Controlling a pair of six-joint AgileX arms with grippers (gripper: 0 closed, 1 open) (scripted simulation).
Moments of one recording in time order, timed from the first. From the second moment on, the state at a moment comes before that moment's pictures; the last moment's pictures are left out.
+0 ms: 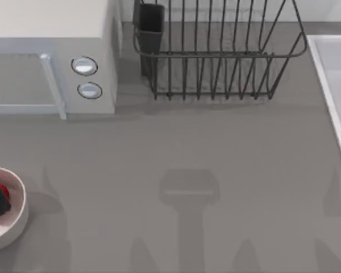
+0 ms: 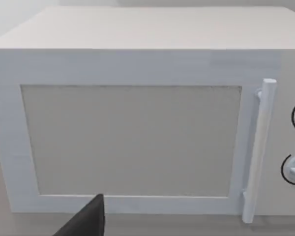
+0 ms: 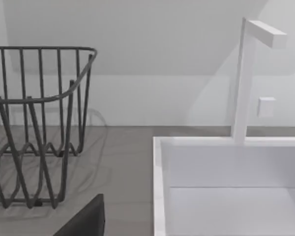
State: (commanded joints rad) left arm 0.00 0.07 0.06 -0.06 0.00 0.00; right arm 0.00 0.00 0.00 0.00 0.00 0.00
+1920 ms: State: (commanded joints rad) left arm 0.05 1.66 0.99 -0.90 0.00 0.07; right arm 0.00 0.00 0.00 0.00 0.00 0.00
